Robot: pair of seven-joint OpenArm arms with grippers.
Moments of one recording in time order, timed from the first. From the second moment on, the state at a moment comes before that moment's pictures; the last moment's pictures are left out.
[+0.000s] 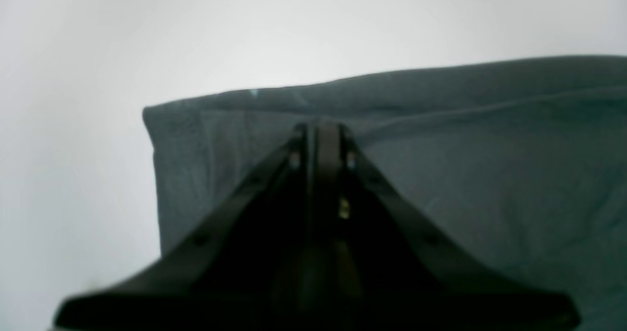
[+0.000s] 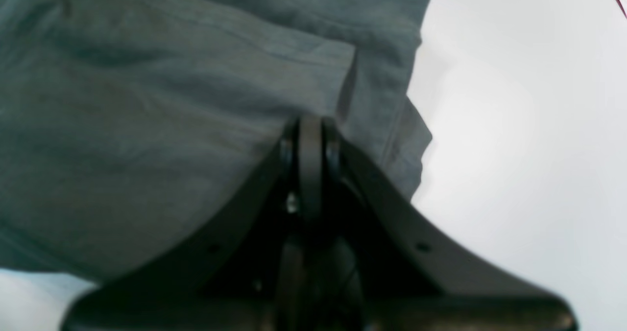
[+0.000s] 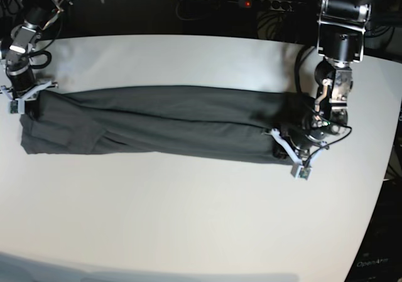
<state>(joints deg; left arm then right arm) -9.1 -15.7 6.5 65.2 -19.4 -16.6 31.0 -0.2 14.8 52.8 50.1 -36.5 40.9 21.6</state>
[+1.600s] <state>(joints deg) -1.3 -24.6 -13.5 83.3 -19.1 -39.4 72.1 -1.2 13.8 52.7 50.2 -35.3 39.8 22.7</state>
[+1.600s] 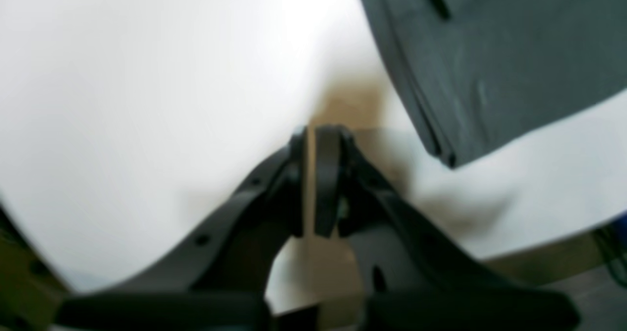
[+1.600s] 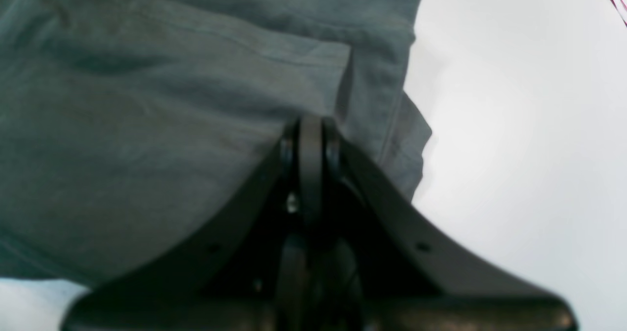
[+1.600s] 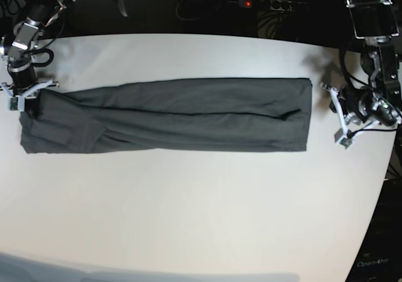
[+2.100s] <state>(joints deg) -5.9 -25.2 -20.4 72.8 -17.4 -39.3 72.1 -1.2 13.8 53.0 50.2 -37.8 39.7 23.4</state>
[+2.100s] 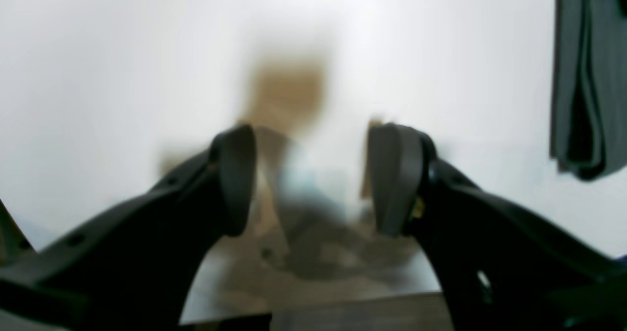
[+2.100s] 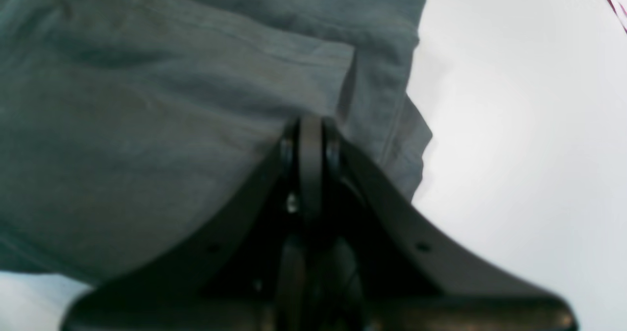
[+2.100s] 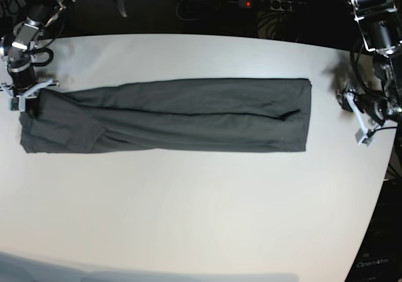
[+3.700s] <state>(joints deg) -6.5 -19.5 -23.4 72.4 -42.8 -39.3 80.7 -0.8 13.8 52.9 50.2 -40.4 39.5 24.2</state>
